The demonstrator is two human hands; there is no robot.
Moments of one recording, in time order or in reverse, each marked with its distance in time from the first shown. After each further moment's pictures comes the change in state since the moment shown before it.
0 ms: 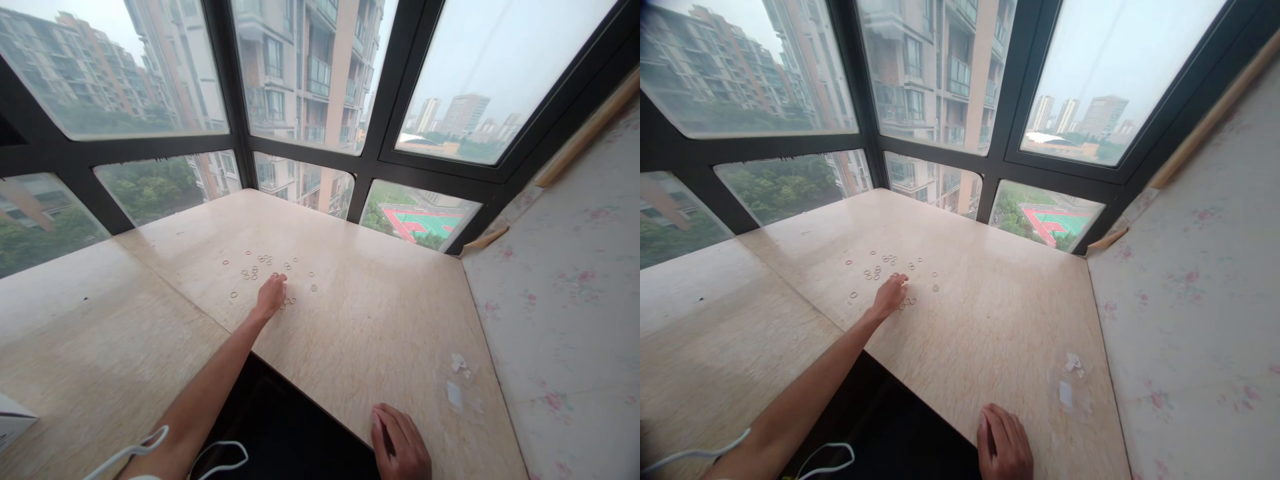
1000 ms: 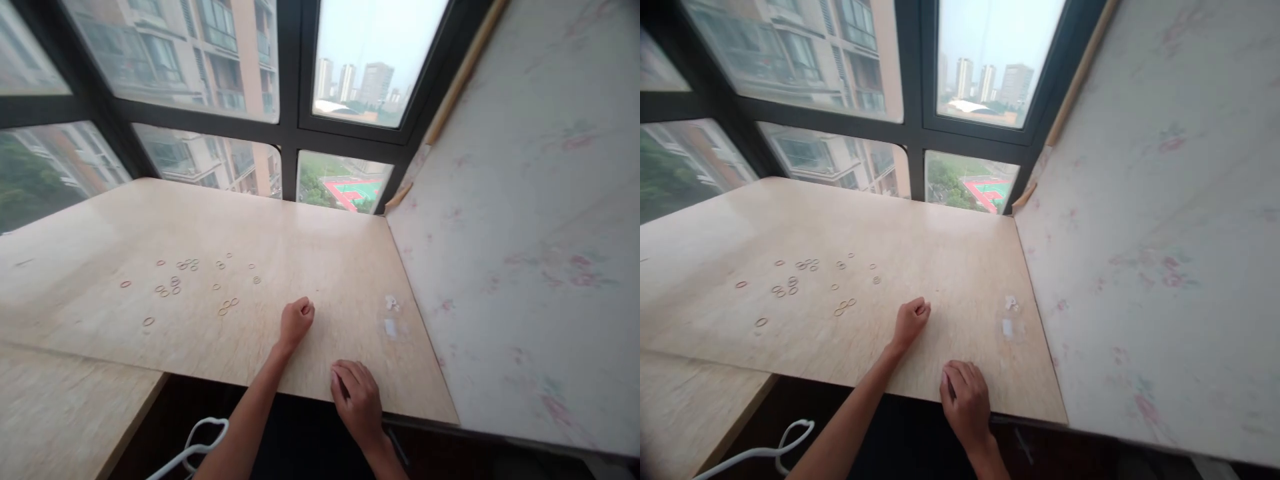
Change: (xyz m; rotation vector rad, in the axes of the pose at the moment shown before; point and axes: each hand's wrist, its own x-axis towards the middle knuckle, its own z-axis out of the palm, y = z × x) left_hand -0.082 0.162 0.072 -0.402 -0.100 0.341; right_hand 0.024 -0.032 -0.011 0.034 -0.046 0.281
